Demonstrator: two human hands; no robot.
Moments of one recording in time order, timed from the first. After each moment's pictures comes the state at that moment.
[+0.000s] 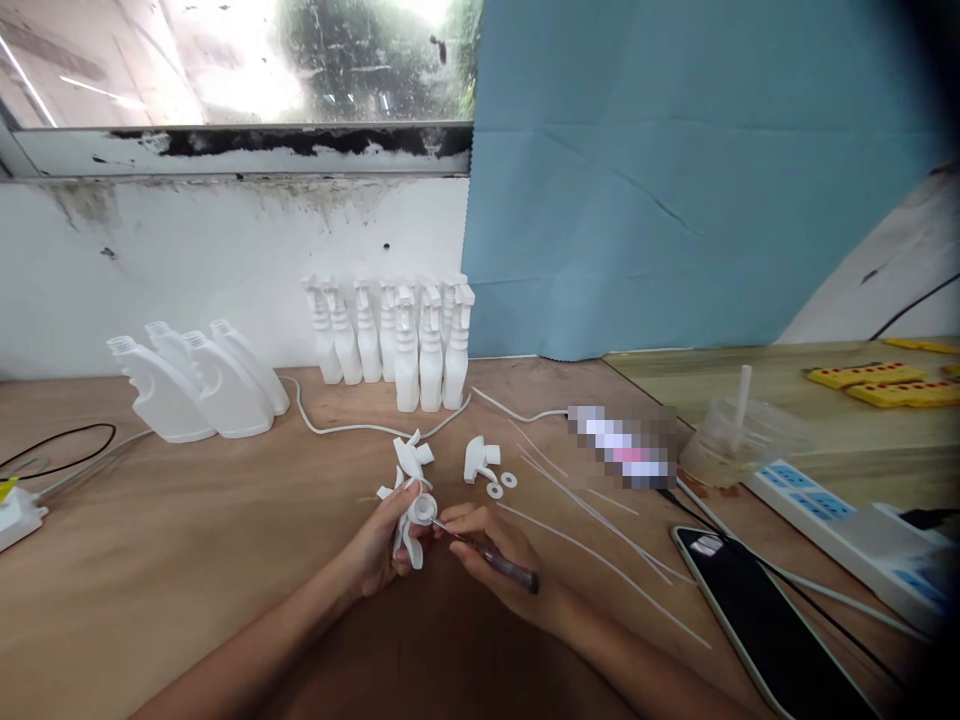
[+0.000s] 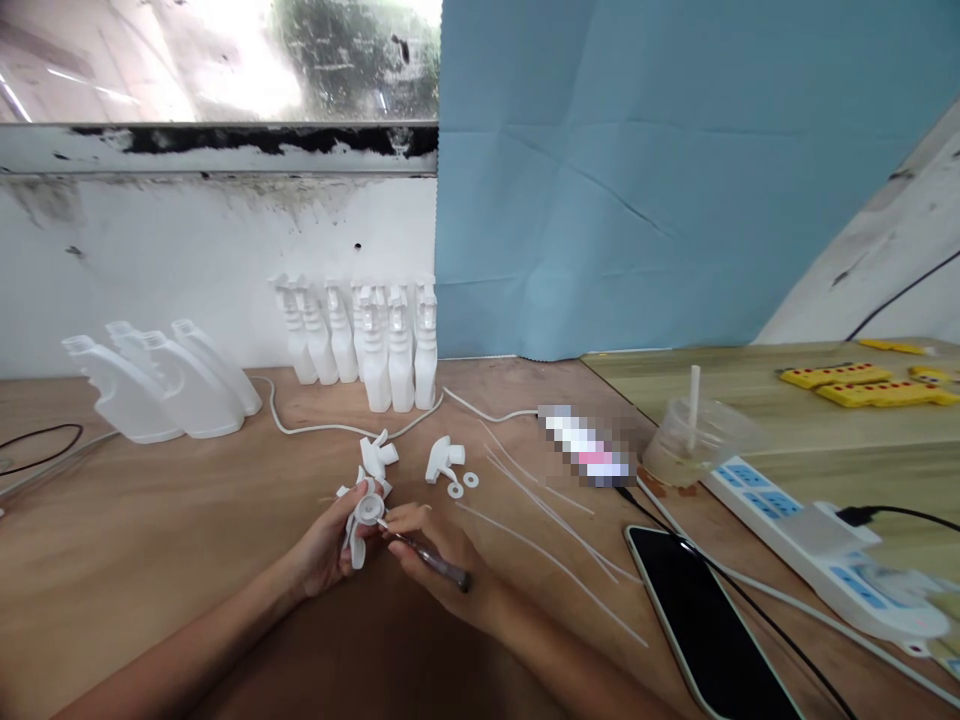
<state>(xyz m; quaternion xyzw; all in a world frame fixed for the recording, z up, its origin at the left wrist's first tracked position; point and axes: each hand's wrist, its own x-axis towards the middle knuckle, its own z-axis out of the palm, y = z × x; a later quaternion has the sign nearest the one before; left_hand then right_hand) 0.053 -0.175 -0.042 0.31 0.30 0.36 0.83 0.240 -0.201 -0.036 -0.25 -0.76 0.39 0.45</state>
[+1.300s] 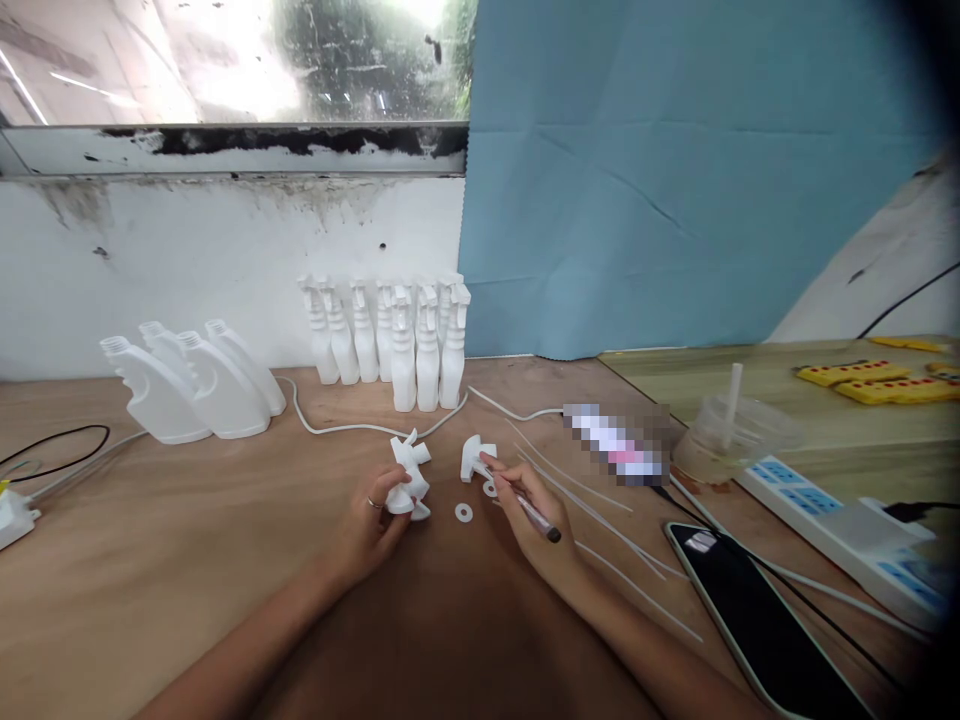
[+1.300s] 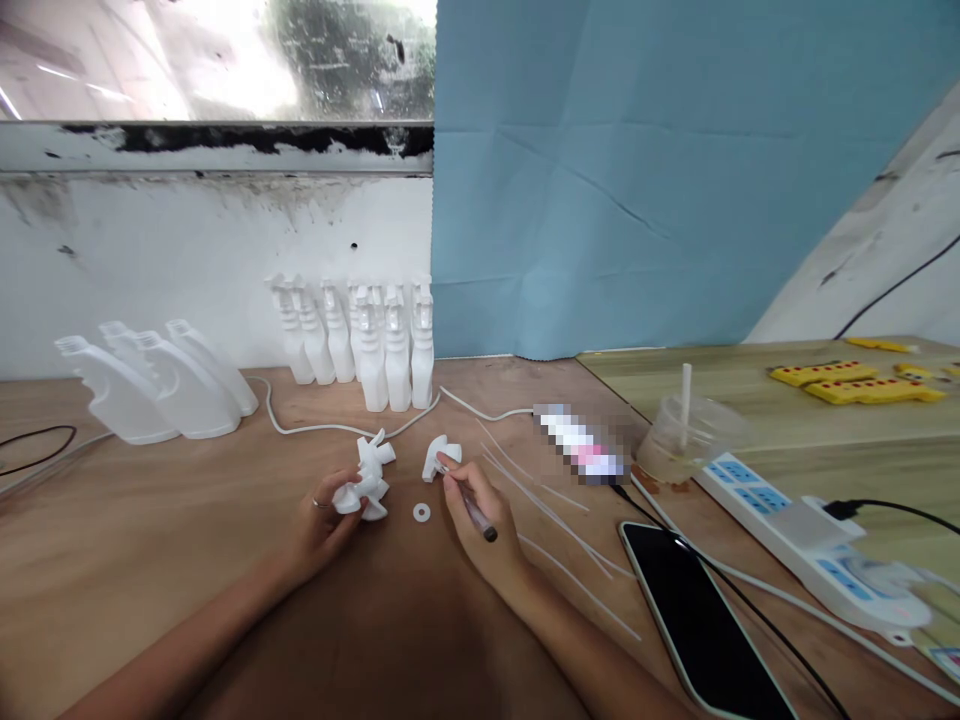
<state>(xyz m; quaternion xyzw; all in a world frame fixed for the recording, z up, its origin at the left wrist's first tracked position) 0.023 -0.168 -0.055 0.76 0.40 0.46 0.23 0.264 -0.184 -0.036 -0.49 -0.62 0.31 0.53</state>
